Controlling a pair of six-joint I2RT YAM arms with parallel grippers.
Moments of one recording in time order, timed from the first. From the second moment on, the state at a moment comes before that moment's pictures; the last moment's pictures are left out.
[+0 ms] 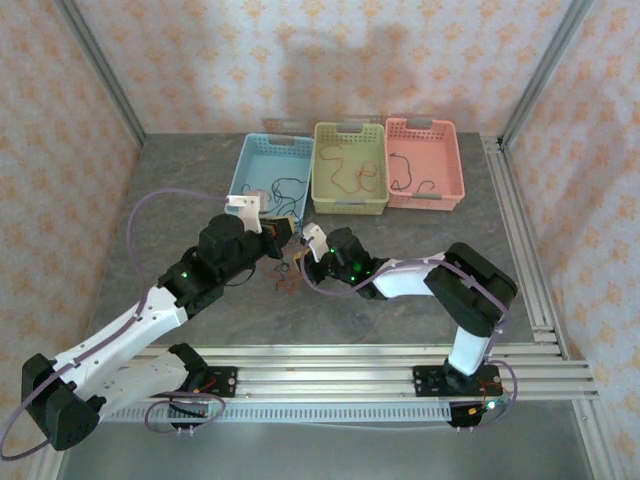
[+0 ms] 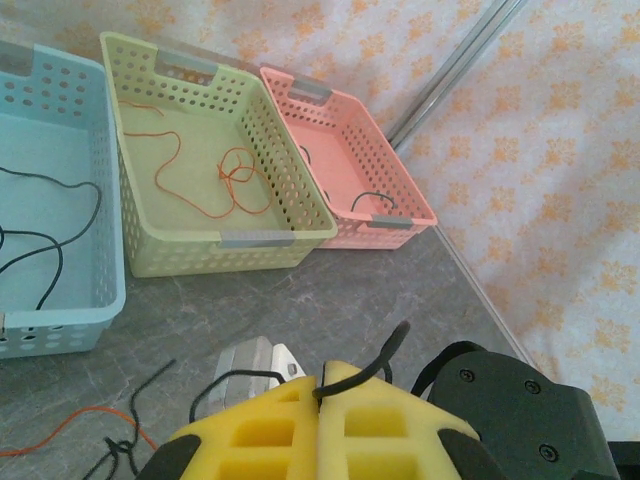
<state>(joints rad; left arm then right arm) -0.63 0.95 0.79 -0.12 -0.04 -0.57 0.84 1.76 0.79 0.48 -0.22 0.13</state>
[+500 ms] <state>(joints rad) -0.63 0.95 0.79 -0.13 -0.07 -0.57 0.82 1.65 0.68 0.56 0.23 0.10</state>
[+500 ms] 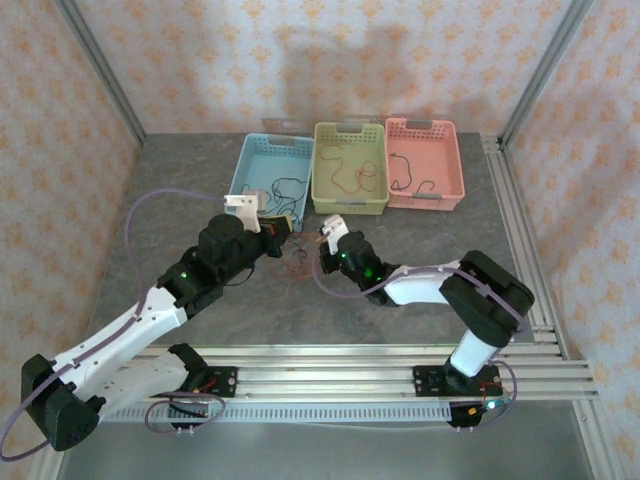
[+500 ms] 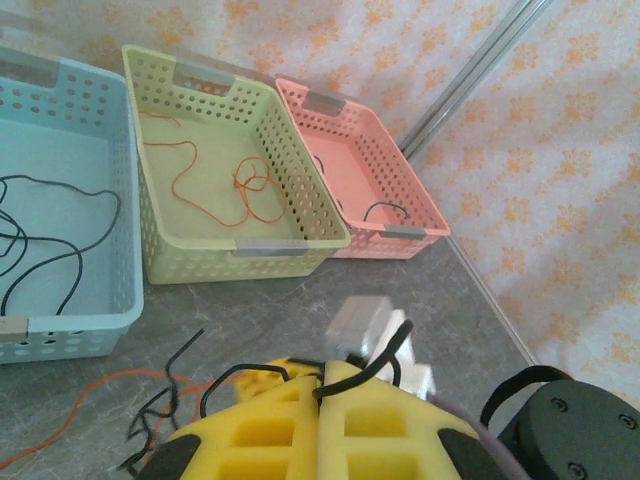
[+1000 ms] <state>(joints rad) -0.63 0.81 0.79 -0.22 -0.25 -0.57 0.68 1.62 0.65 0.48 0.56 0.25</state>
